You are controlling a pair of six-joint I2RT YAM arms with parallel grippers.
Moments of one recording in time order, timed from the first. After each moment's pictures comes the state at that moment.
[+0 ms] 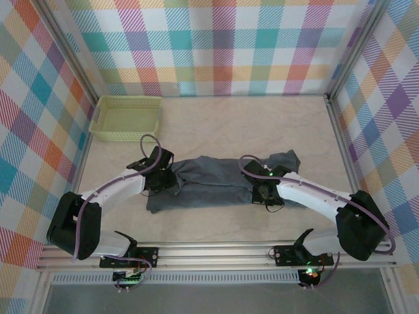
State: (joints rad) left arm -0.44 1.38 0.76 -0.54 -0.04 -0.75; right arm 0.75 1.35 0.81 -0.94 0.24 0.87
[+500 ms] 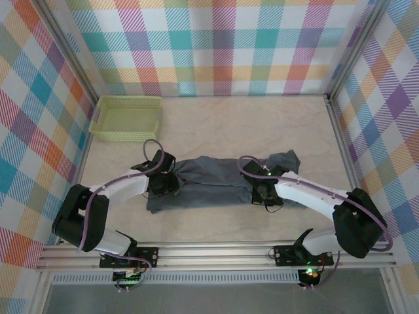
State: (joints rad) left arm -0.44 1.45 0.72 -0.47 0.04 -0.79; right arm 0.75 1.37 0.81 -0.94 0.24 0.87
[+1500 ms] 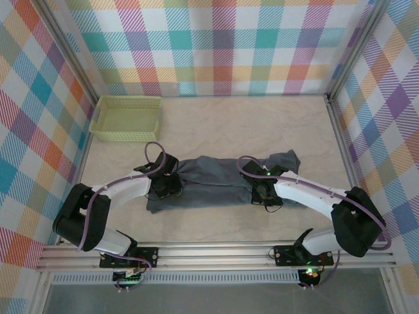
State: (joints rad) left arm -0.48 1.45 0.71 -0.44 0.06 -0.87; right arm 0.75 1.38 0.81 -0.93 0.24 0.87
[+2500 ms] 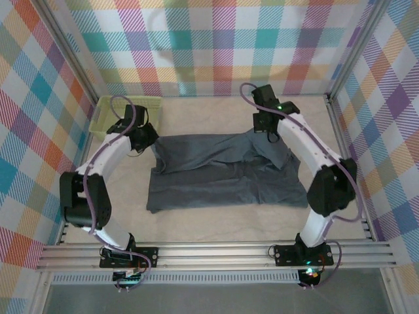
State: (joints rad) left arm -0.11 1.64 1.27 -0.59 0.00 -0.70; right arm 0.41 1.80 1.70 -0.92 0.37 0.23
